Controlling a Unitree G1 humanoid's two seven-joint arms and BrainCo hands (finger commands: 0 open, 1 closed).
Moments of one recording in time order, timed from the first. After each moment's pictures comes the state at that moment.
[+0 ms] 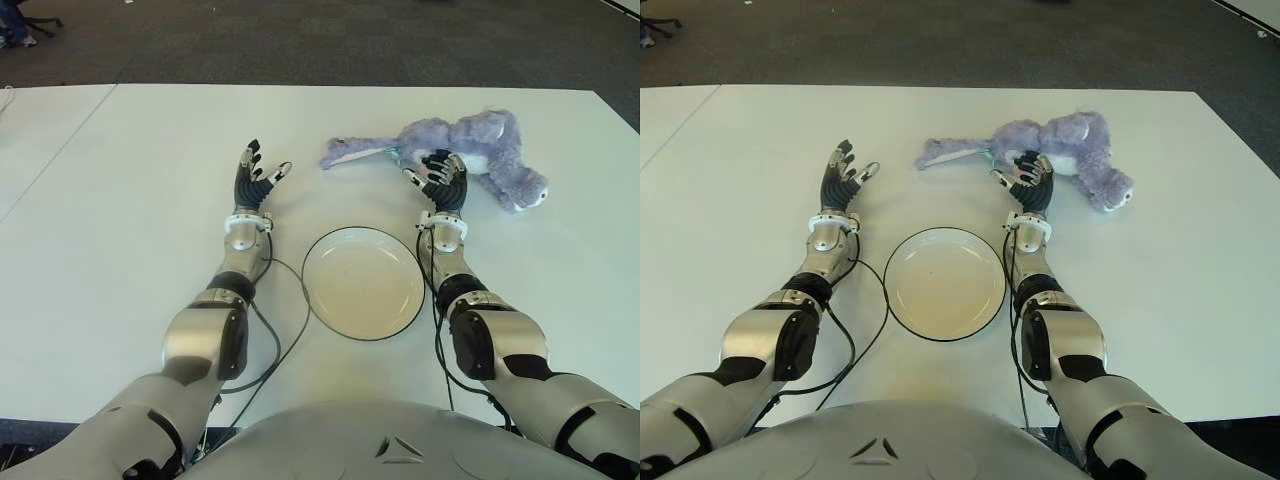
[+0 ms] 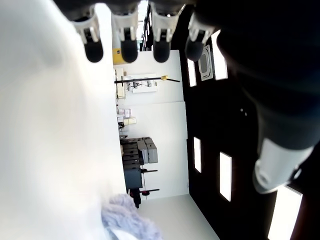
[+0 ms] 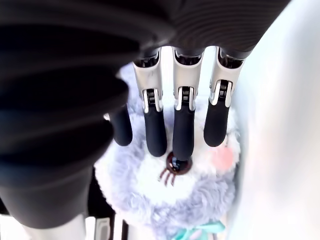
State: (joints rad) left arm -0.59 0.06 0.18 1.23 0.08 -0.61 0.15; right arm -0.62 -0.07 -0.18 1.22 -0.12 -0.67 -0.44
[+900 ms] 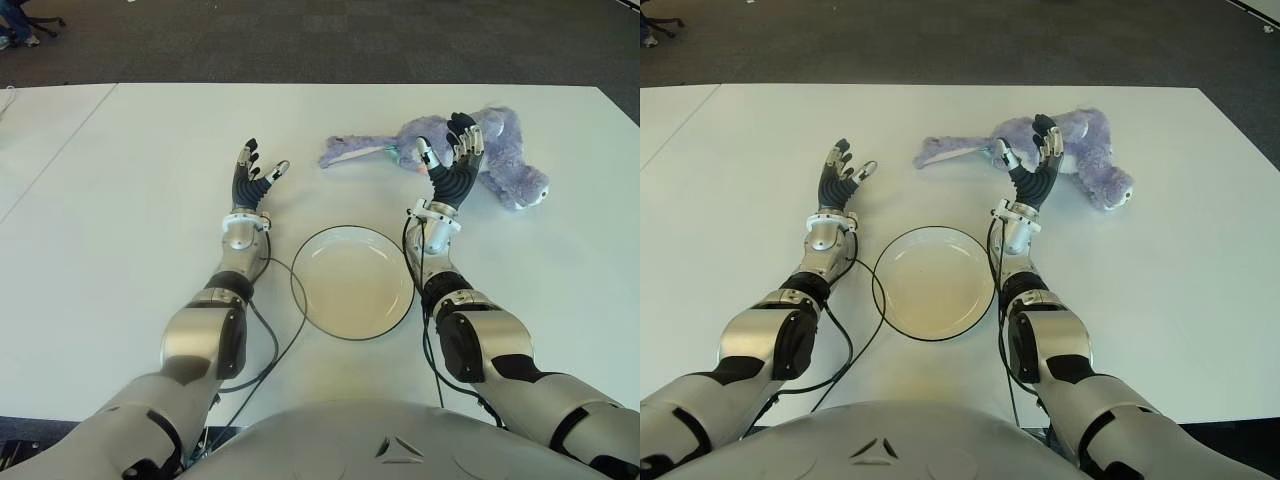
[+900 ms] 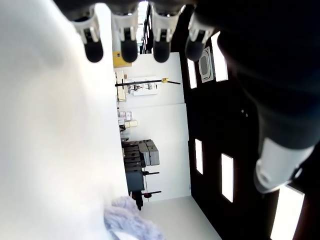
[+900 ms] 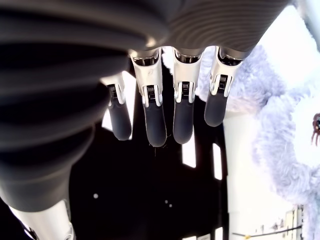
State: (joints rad) left arm -0.59 0.06 0.18 1.23 0.08 -0.61 0.15; right arm -0.64 -0.02 -0.14 1.16 -0.15 -1.07 -0.57
